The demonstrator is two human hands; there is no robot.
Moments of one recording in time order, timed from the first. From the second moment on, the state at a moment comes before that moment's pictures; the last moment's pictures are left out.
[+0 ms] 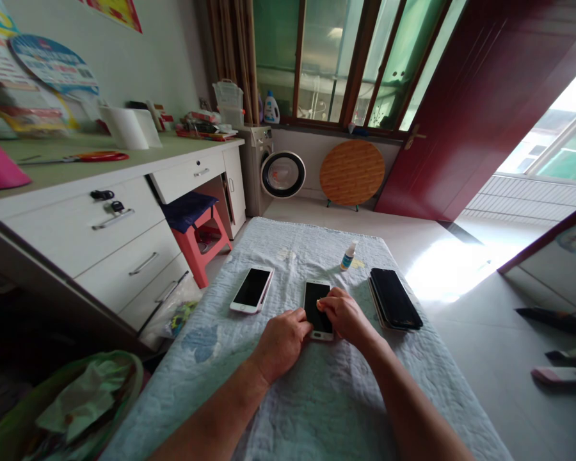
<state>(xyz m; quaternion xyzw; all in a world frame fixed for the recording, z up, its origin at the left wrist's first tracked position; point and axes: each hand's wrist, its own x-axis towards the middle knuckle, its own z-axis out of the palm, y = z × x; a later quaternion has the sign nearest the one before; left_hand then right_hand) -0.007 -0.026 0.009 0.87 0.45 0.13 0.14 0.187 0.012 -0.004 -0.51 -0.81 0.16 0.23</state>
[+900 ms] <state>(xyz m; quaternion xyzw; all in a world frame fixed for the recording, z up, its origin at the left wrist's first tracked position) -0.007 -0.024 0.001 0.87 0.44 0.16 0.14 0.204 -0.002 0.032 -0.53 -0.78 0.34 0.06</state>
